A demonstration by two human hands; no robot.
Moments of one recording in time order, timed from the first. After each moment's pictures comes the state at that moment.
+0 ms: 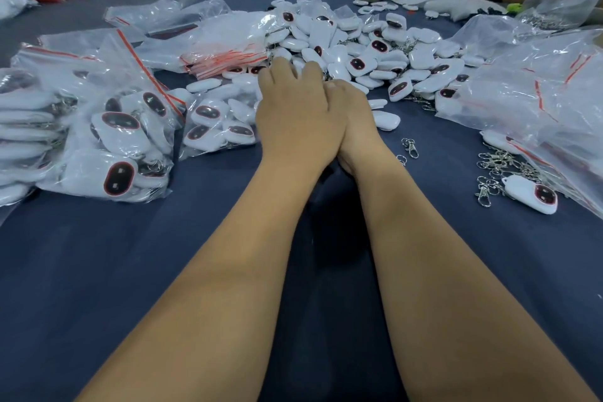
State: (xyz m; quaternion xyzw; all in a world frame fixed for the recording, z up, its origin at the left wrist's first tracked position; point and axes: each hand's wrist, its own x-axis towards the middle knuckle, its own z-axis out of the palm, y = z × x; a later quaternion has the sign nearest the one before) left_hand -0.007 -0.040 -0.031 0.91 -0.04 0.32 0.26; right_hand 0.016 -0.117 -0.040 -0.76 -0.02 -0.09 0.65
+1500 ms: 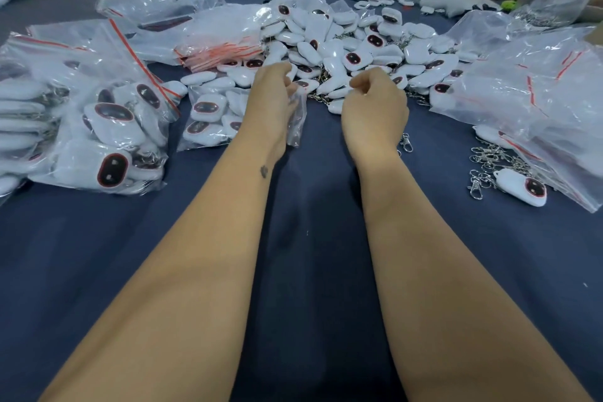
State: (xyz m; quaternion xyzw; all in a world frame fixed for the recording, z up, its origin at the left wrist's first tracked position) left_hand 0.014 -0.023 -0.024 0.56 0.06 0.03 0.83; right_hand 0.004 -0.136 -0.035 -0.86 0.14 -0.27 0.41
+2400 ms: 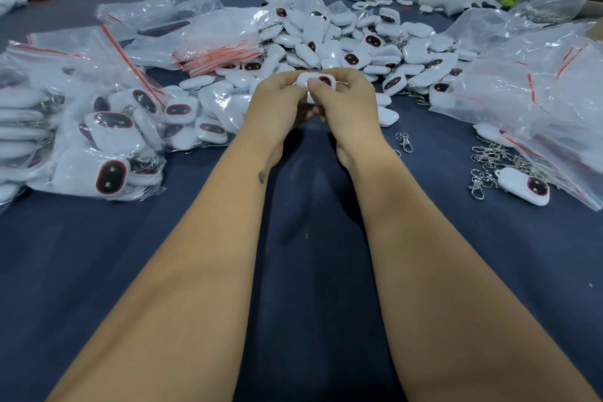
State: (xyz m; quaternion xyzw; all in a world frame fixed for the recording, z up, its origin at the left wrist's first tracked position) left_hand 0.014 -0.019 -0.032 0.66 -0.05 0.00 0.75; right_hand 0.009 -0.117 -0.033 -0.67 0.04 -0.14 0.73
